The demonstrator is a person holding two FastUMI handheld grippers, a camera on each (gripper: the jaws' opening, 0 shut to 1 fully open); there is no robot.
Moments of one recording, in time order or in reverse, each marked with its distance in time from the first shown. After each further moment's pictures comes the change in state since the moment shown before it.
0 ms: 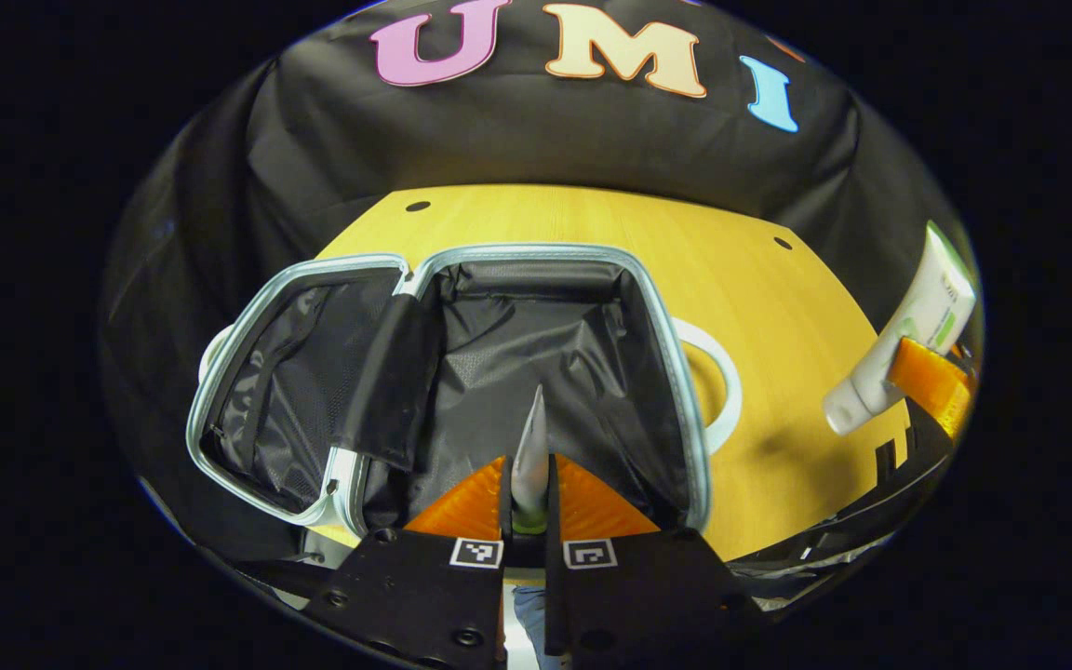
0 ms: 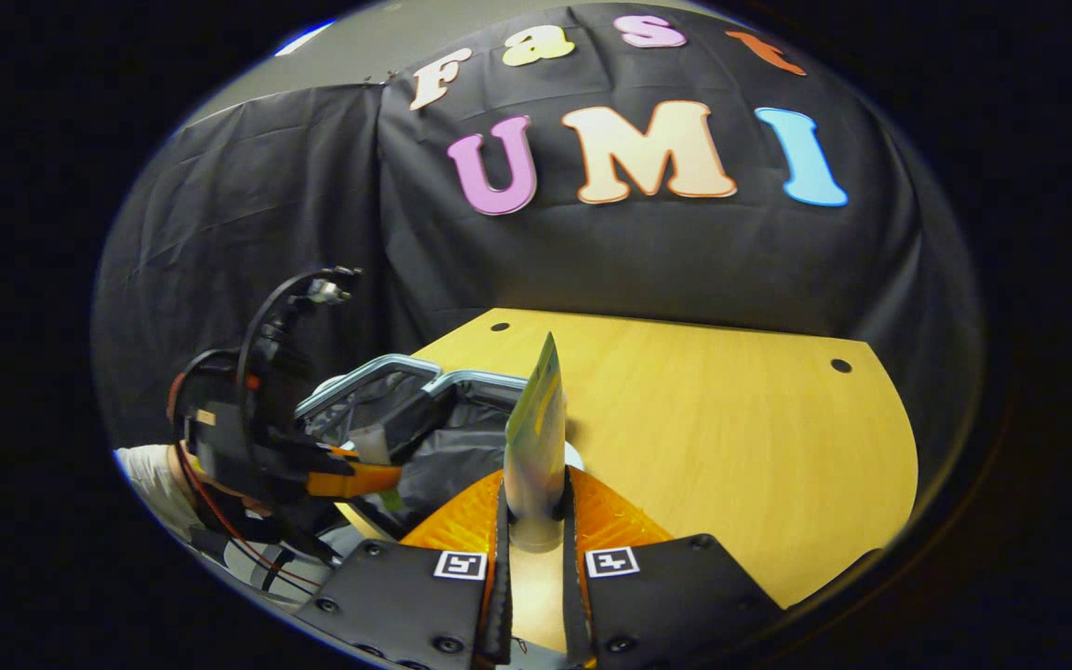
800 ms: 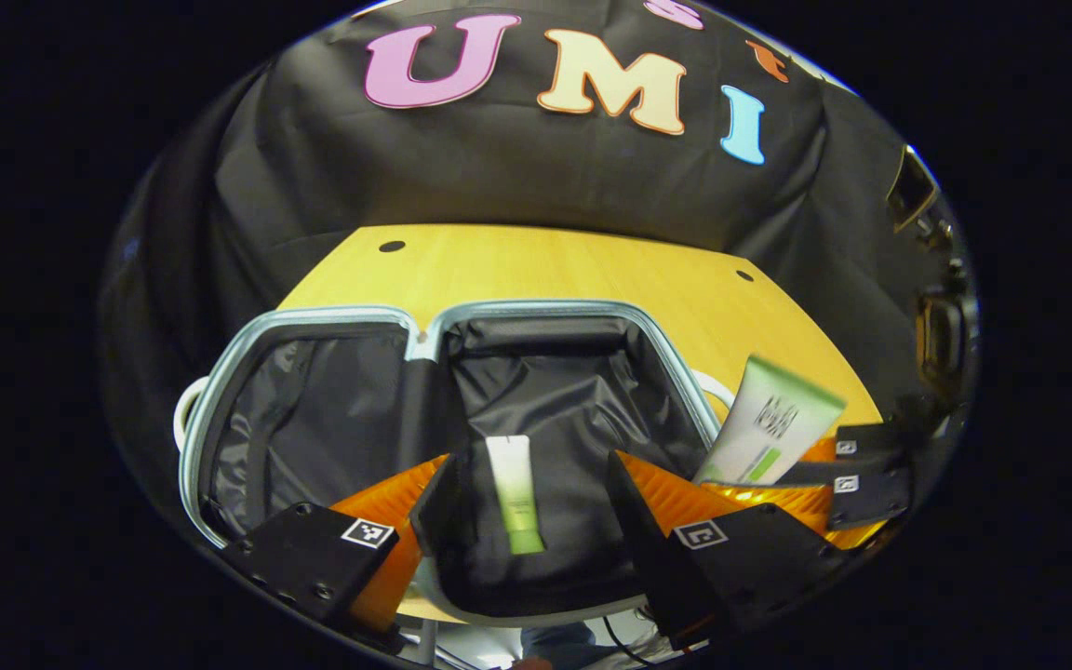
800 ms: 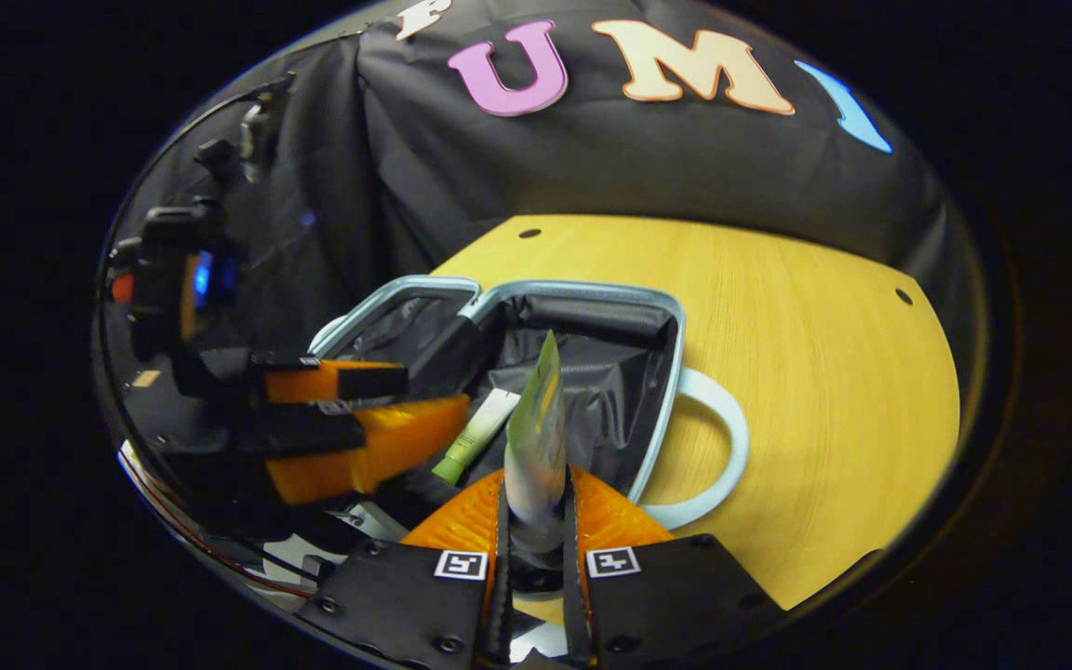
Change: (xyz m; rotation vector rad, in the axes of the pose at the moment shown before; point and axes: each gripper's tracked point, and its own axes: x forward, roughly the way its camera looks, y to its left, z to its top) left arm -0.002 0.062 0.063 0.034 -0.177 -0.167; right arm 0.115 0.081 -0.086 0.105 0.327 -0.060
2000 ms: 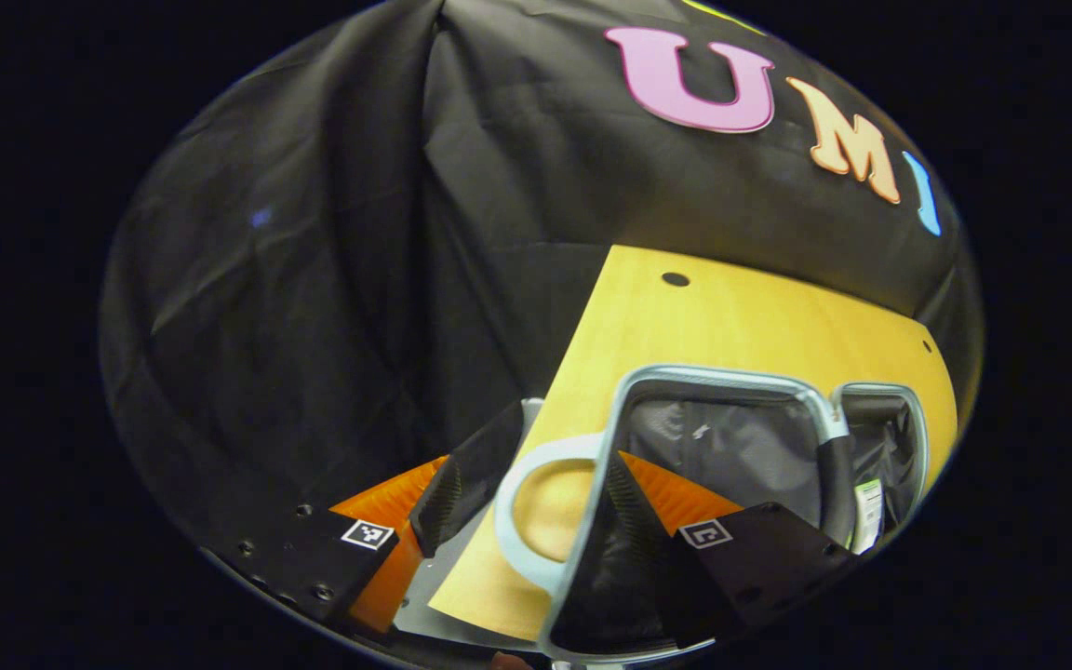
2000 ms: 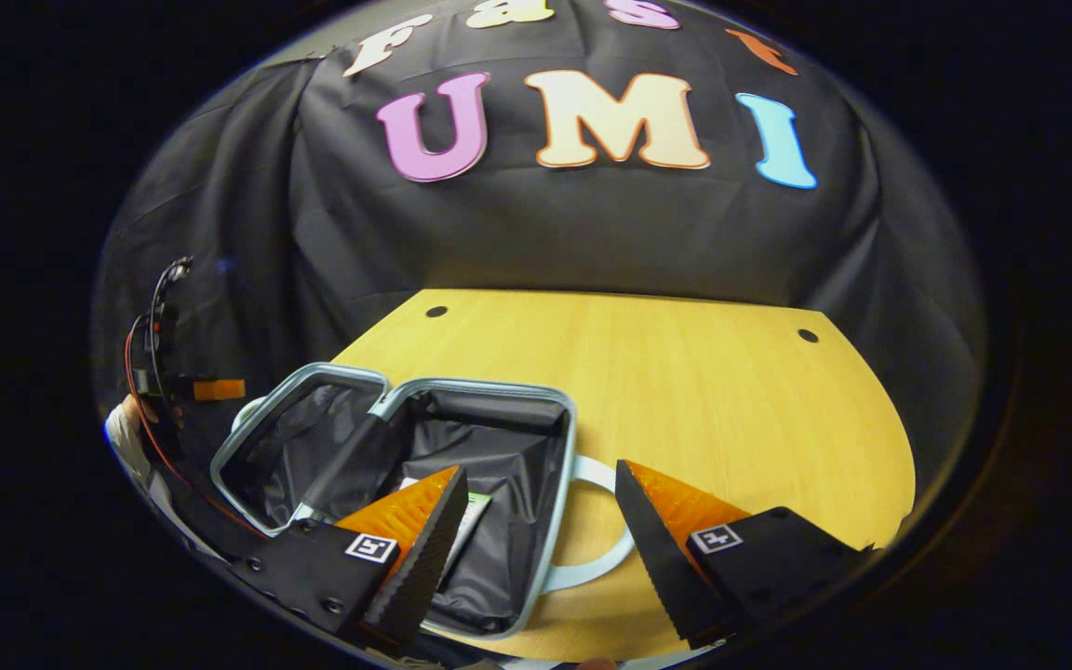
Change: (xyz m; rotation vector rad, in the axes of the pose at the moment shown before) left arm -0.046 0.343 0.016 -0.168 0.025 0.486; right arm -0.046 -0.062 0.086 0.067 -0.263 -0.299
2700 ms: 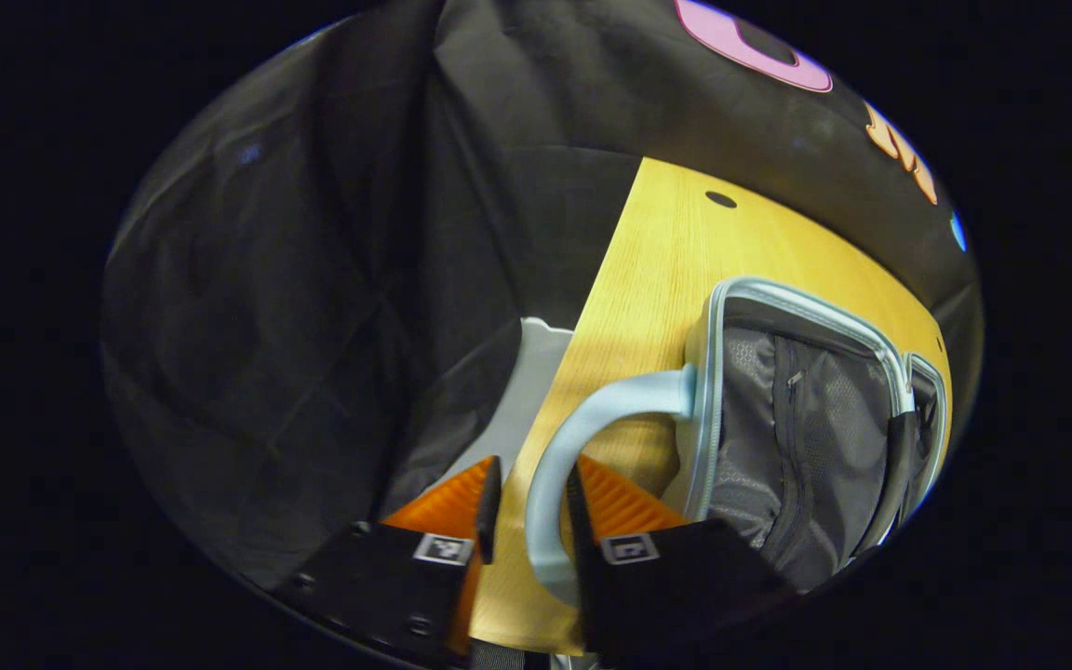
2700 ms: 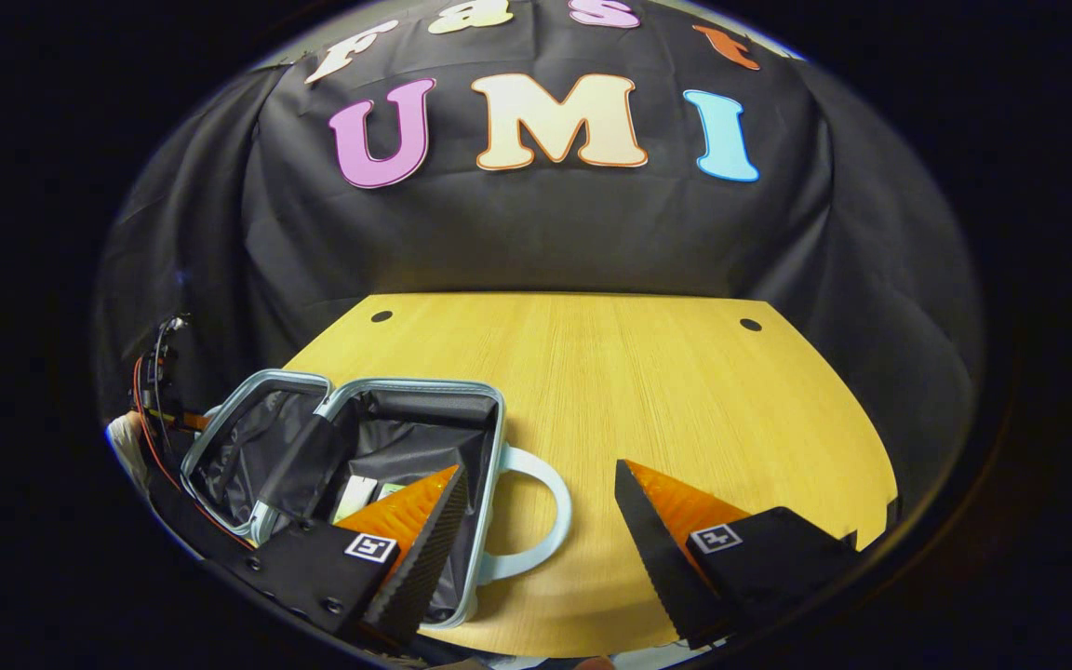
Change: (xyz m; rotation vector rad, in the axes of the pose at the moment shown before) left arm 0.031 0.056 -0.034 -0.050 0.278 -0.078; right arm -0.017 -0.044 -0.007 0.018 -0.021 -0.119
